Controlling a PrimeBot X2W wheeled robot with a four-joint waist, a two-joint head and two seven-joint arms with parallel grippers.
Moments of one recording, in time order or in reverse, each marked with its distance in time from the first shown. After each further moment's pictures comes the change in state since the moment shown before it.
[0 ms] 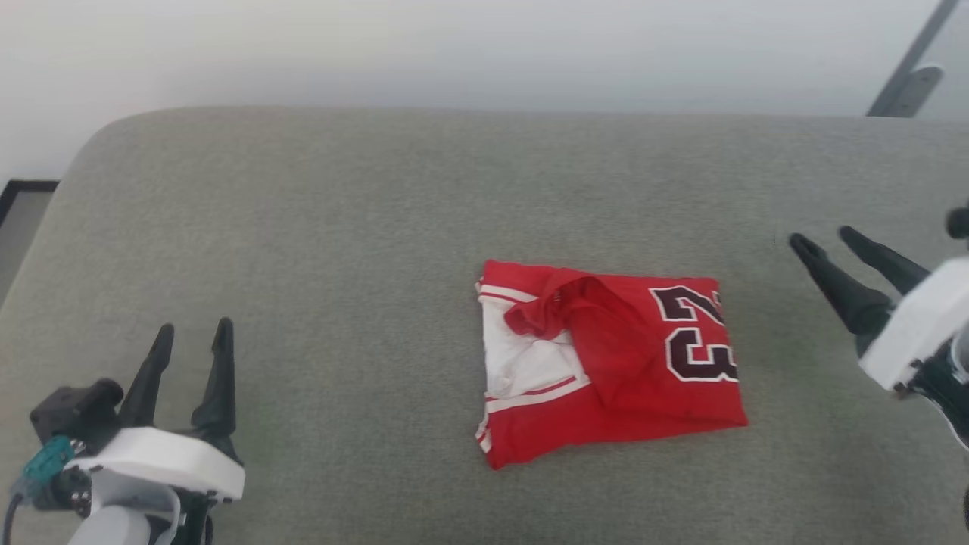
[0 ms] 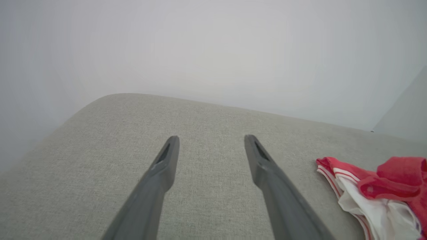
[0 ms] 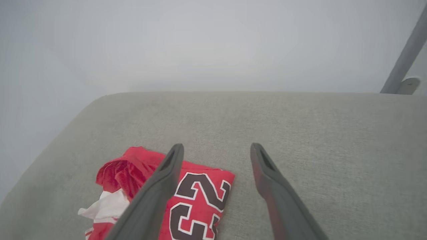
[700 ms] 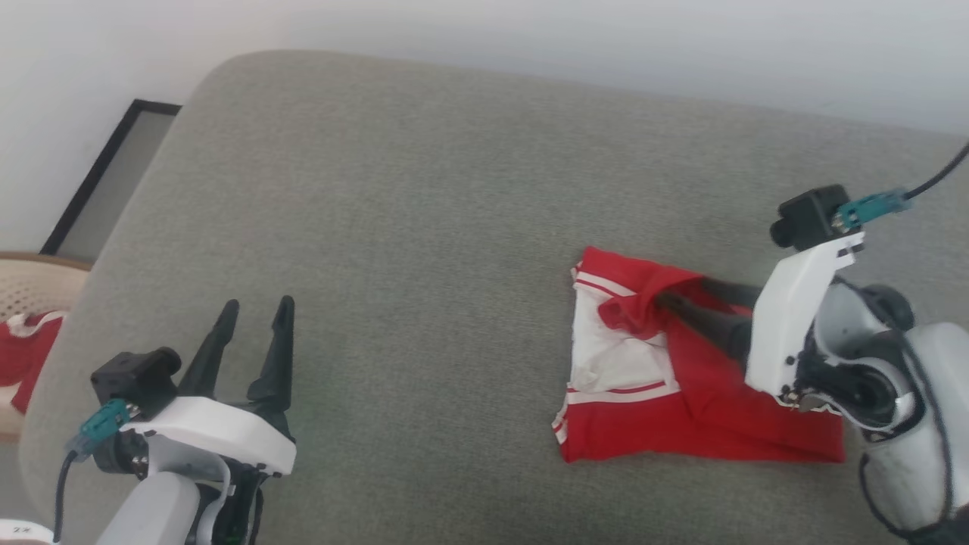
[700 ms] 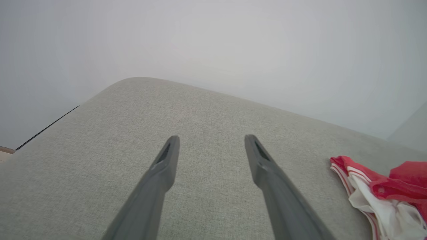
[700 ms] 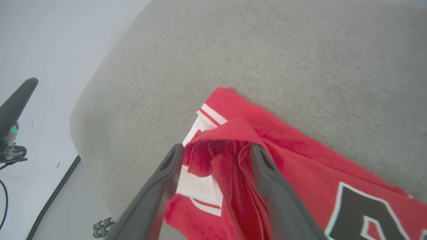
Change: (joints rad) left arm -0.093 -0.032 -0.123 0.045 -0.066 -0.006 0.008; right arm -0.121 0.117 0.181 0.105 0.013 0.000 0.288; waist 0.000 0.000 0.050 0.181
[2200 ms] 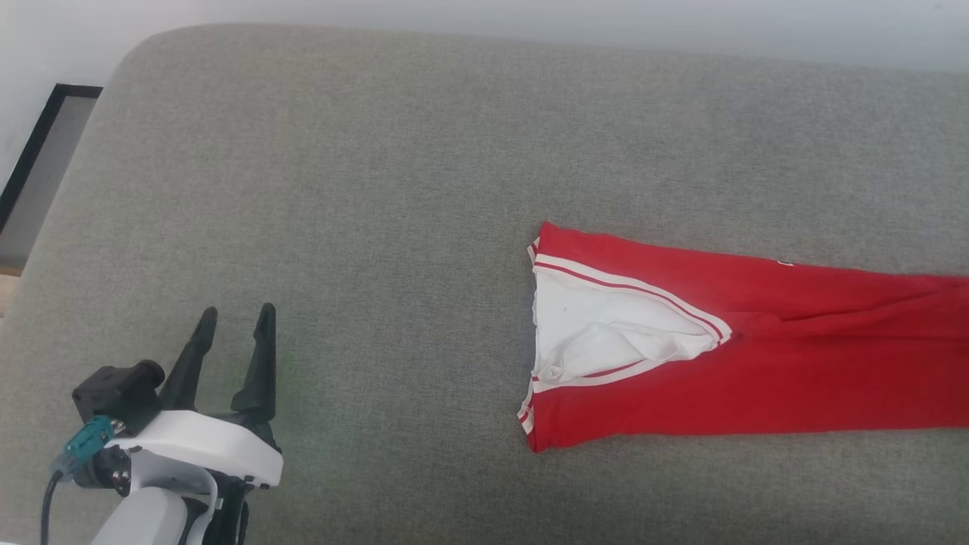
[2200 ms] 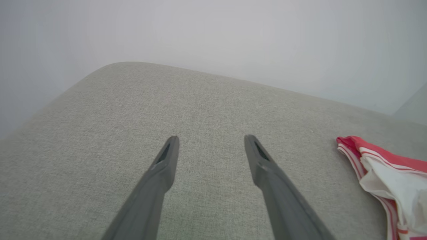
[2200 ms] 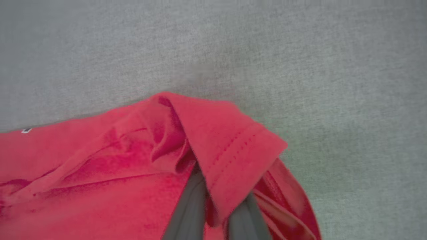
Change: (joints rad) left arm 0.054 0.043 0.006 -0.080 0.011 0.068 -0.009; right arm 0.043 -0.252 -0.523 0.349 -0.126 0.000 0.077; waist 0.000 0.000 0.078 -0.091
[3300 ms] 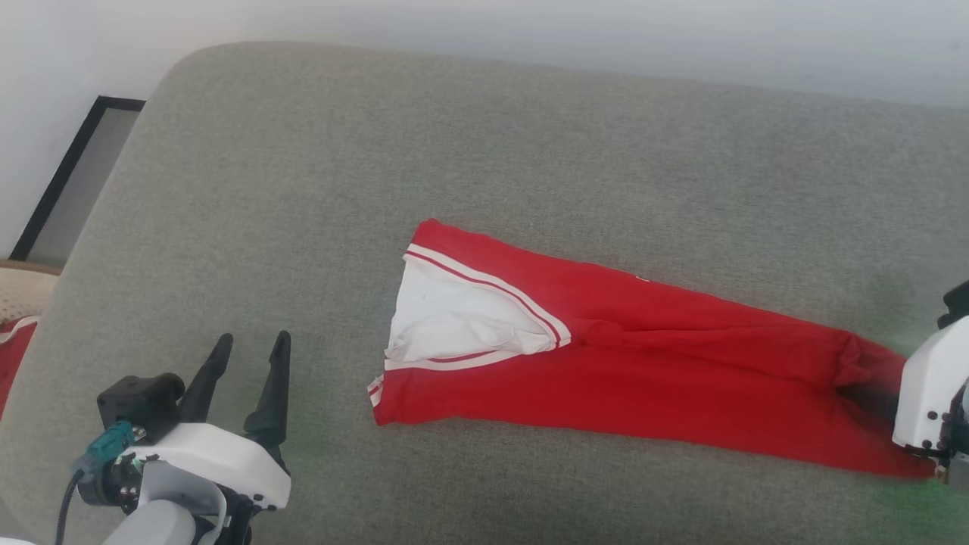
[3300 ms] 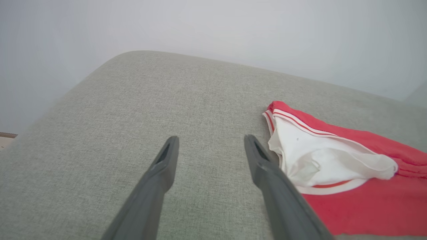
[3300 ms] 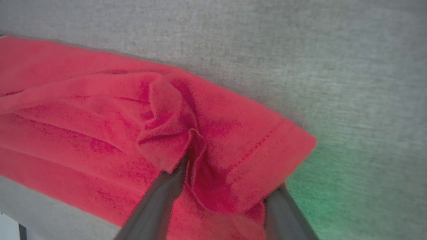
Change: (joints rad) left arm -0.019 0.129 -0.193 -0.035 -0.130 0.125 0.003; right arm 0.135 0.199 0.175 -0.171 -0.052 -0.001 0.073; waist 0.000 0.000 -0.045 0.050
